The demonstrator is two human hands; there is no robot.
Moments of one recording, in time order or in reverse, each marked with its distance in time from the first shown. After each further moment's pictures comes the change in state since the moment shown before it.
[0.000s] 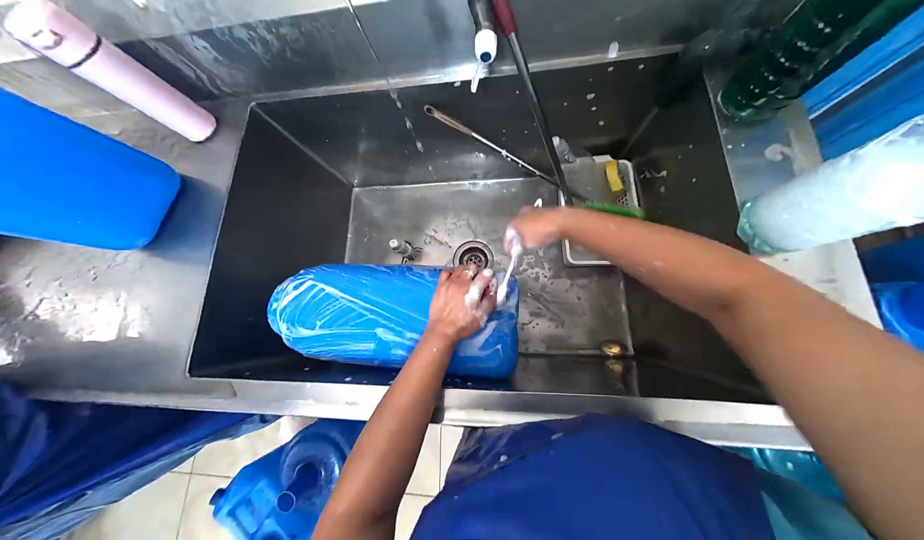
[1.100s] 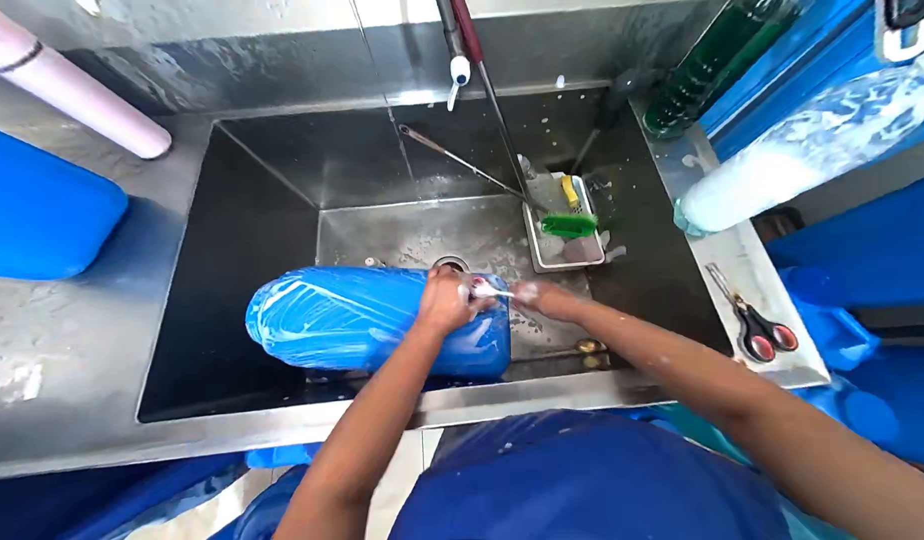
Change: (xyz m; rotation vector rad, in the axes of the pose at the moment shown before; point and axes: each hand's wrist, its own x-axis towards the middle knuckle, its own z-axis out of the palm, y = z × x) left_hand 0.014 -0.008 -0.018 0.089 -0.204 -0.028; right_hand 0.027 -0.037 0.169 0.937 0.442 0.109
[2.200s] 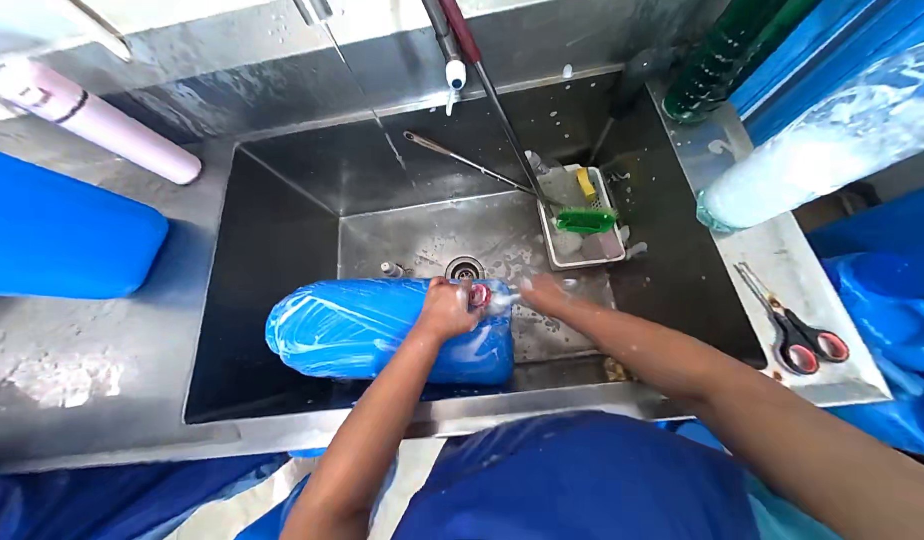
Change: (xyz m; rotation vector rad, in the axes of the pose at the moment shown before) left_hand -0.004 0.001 -0.010 -0.010 -0.171 -0.071; right_hand 0.032 -0.006 -0.002 -0.217 0.057 0.219
